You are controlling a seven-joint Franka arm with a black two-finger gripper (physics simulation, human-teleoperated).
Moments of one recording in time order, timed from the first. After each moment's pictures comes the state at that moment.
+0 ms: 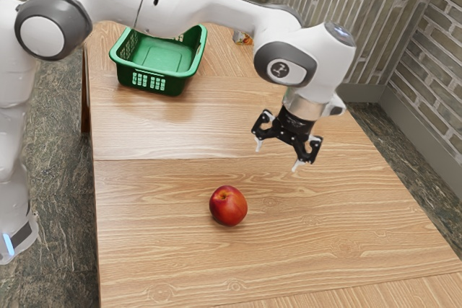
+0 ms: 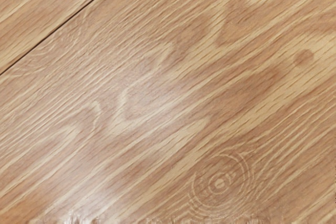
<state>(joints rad) -0.05 0.15 -0.25 -1.63 0.10 1.71 -1.19</state>
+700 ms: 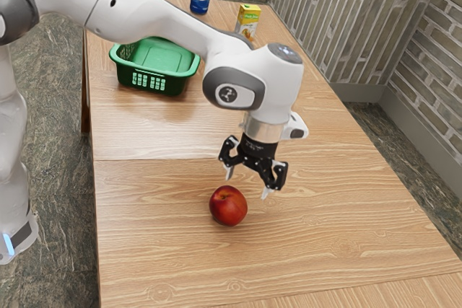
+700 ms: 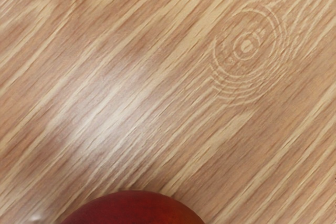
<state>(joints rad) -0.06 -0.06 -0.26 -2.02 -0.06 1.99 -1.07</state>
